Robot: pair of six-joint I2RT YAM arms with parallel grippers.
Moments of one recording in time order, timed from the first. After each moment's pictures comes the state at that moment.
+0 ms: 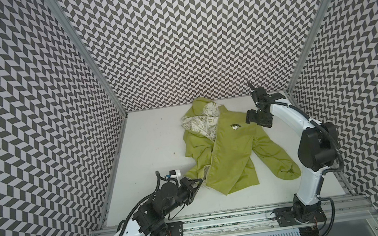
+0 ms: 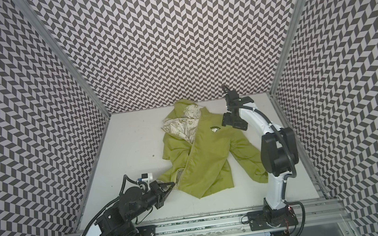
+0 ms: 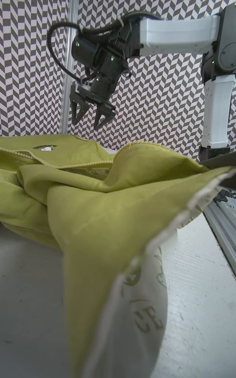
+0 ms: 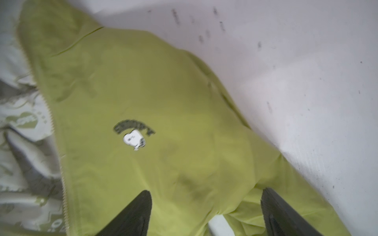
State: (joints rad) left arm -0.90 0.39 0.22 -0.14 0.10 -1.59; right arm 0.10 1.90 1.64 -0.90 0.03 0.61
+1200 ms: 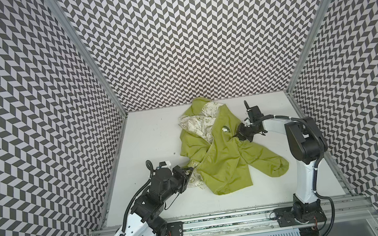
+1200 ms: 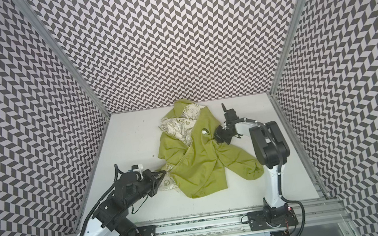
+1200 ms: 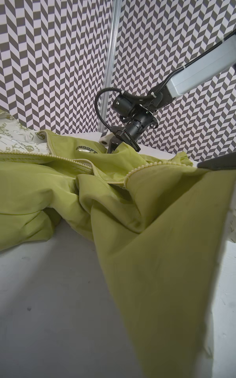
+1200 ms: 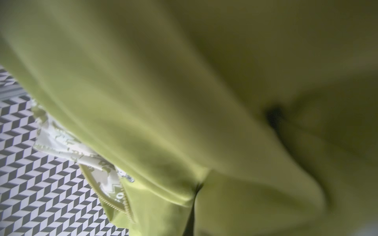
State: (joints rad) left arm -0.56 0.59 0.39 -0.21 0.22 -1.45; right arm 0.20 2.03 1.30 -0.23 -0.61 0.97
